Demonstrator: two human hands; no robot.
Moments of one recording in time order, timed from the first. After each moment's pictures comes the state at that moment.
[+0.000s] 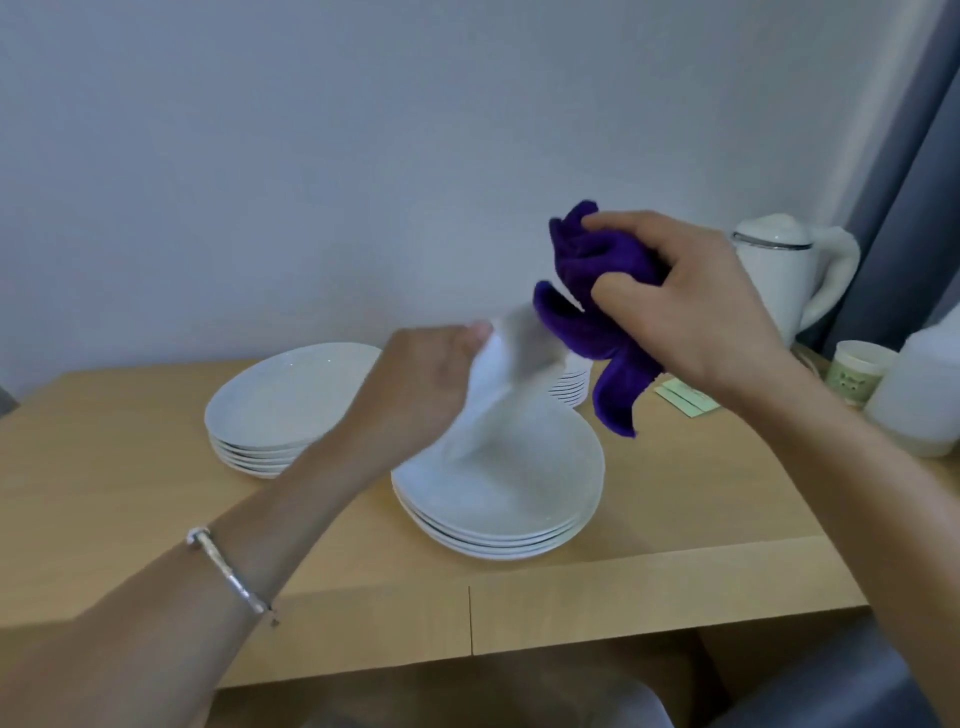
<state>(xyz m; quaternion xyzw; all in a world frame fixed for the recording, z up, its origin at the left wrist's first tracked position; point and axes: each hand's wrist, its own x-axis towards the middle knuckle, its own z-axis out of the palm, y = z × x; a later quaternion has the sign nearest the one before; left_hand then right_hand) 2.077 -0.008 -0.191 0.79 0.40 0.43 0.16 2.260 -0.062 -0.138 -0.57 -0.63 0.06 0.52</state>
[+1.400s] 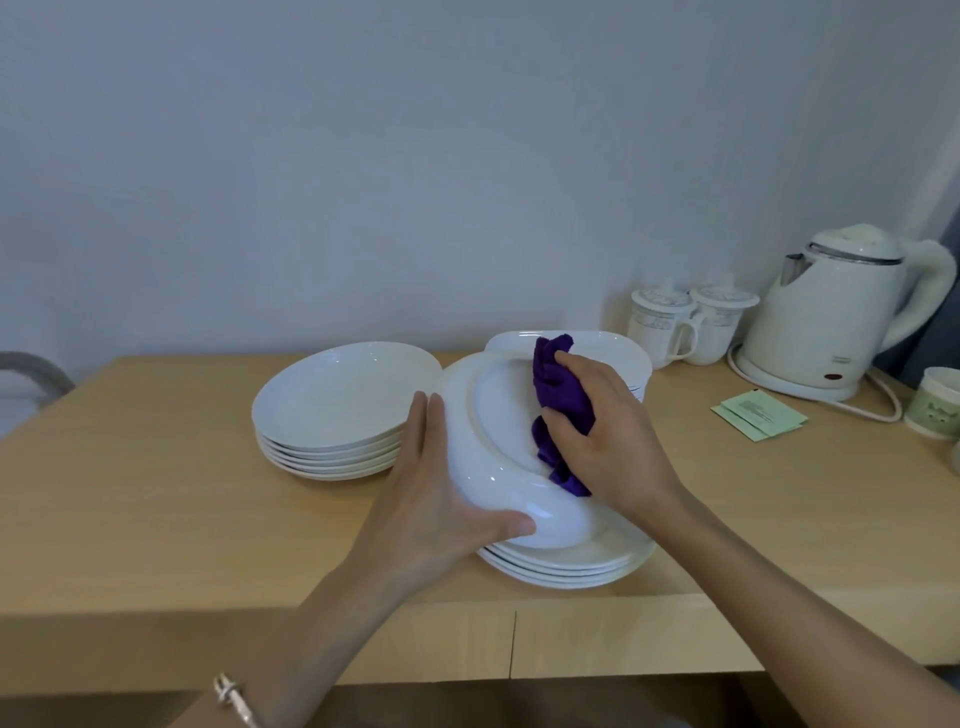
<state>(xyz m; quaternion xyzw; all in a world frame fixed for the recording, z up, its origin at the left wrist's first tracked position) 2.034 -0.001 -0.285 0.75 0.53 0.32 0.23 2.222 0.002 -0.258 -0.55 -0.68 0.09 0.46</state>
